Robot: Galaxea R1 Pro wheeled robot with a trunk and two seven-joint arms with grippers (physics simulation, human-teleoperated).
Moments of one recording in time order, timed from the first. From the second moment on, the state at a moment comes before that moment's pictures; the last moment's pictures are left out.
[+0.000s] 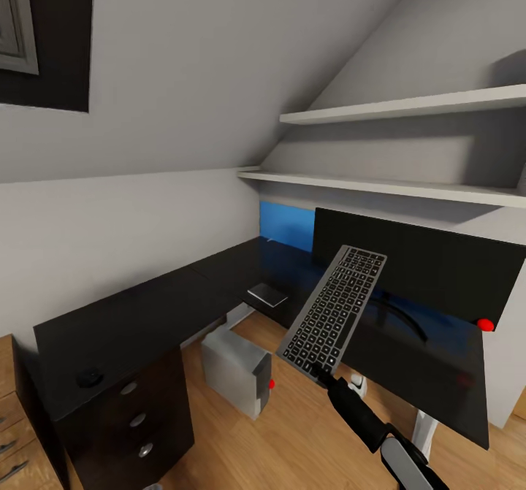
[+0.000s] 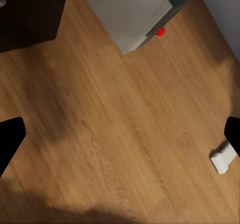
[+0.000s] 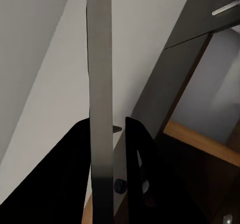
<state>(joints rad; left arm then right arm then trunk) -0.21 0.42 -1.21 -0.88 1.61 -0.39 0.14 -0.30 -0.10 0.17 -0.81 -1.12 0.21 0.71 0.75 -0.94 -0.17</state>
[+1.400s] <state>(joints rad) -0.21 0.42 -1.21 -0.87 1.61 -0.39 0.14 -0.30 0.10 0.15 -0.76 -1.88 -0.36 0.31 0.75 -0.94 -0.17</state>
